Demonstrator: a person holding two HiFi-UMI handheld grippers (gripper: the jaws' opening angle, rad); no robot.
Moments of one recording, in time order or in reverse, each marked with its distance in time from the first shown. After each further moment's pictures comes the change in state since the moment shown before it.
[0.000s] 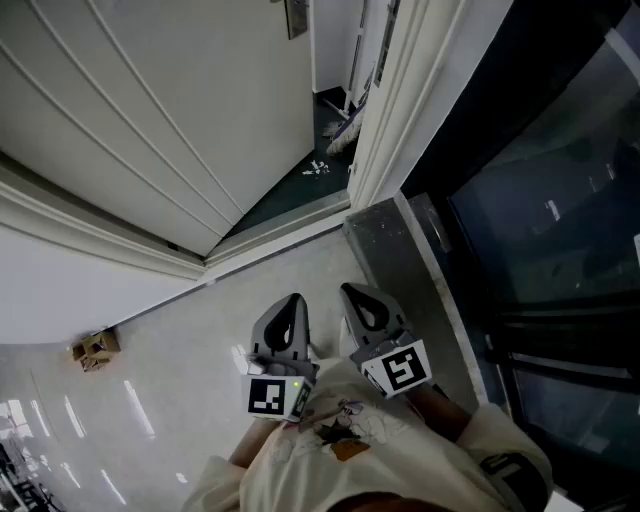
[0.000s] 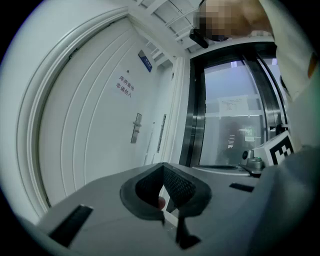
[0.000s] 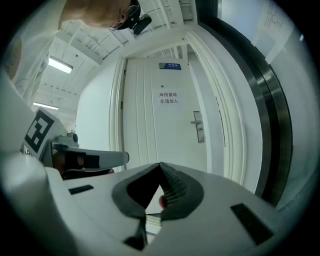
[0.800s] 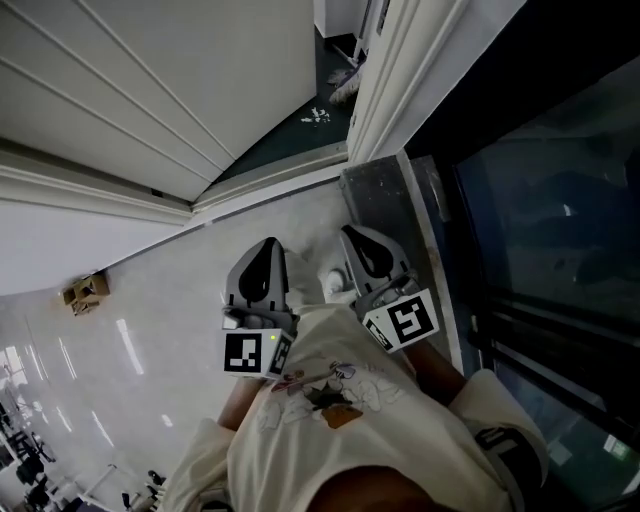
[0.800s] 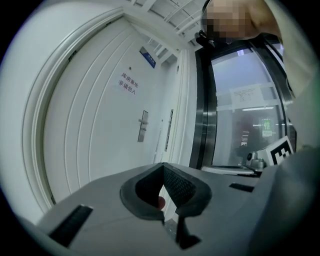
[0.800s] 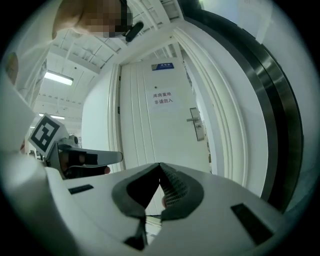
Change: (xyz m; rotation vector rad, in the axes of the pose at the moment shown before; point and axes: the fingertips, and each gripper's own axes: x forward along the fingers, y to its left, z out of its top) left arm 0.062 -0.009 -0.008 0.005 0.002 0.134; right arm 0.009 -0.090 -0.008 0.051 -0.029 0.097
